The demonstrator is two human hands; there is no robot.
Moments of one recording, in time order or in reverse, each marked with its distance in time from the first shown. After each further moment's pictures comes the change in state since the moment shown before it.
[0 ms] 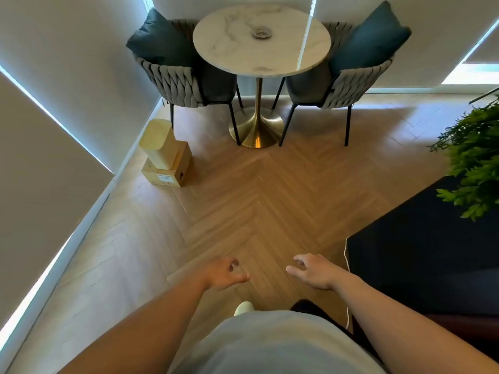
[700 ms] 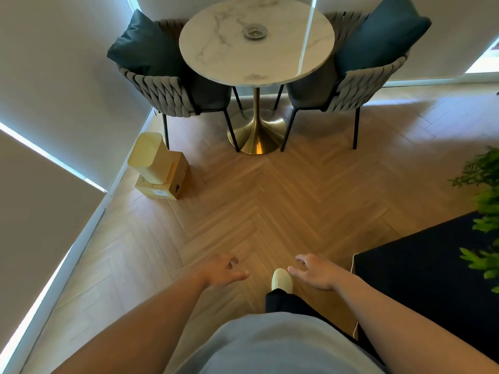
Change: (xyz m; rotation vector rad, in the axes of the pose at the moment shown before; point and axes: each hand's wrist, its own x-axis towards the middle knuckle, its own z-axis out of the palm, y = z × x) left_hand 0.107 0.070 -0.102 0.008 -0.024 -0.049; right_hand 0.106 0.029 -0.123 0.059 -0.050 -0.005
